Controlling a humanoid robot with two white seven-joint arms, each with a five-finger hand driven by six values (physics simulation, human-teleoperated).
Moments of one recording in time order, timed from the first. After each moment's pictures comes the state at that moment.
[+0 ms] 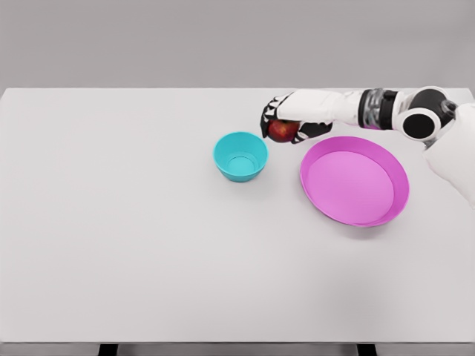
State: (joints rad) left arm 0.00 0.00 0.02 -0.08 -0.08 0.00 0.06; right arm -0.92 -0.51 0.79 -1.19 0.34 -0.54 0.61
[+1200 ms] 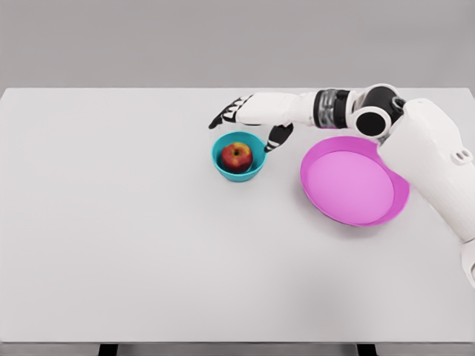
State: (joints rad) left arm 0.00 0.00 0.02 -0.08 -0.08 0.00 0.06; right arm -0.95 -0.37 0.82 -1.13 0.39 -0.55 0.61
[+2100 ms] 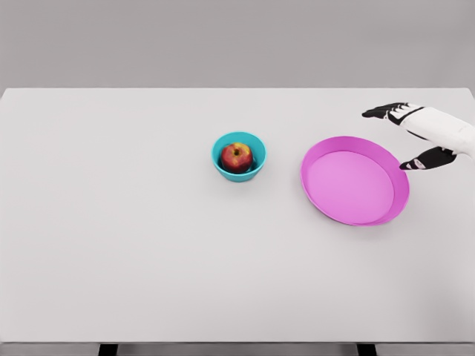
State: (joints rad) left arm 0.00 0.00 0.02 -0.08 -0.08 0.00 0.06; right arm -0.38 -0.73 0.12 -1.37 0.27 -0.61 0.61
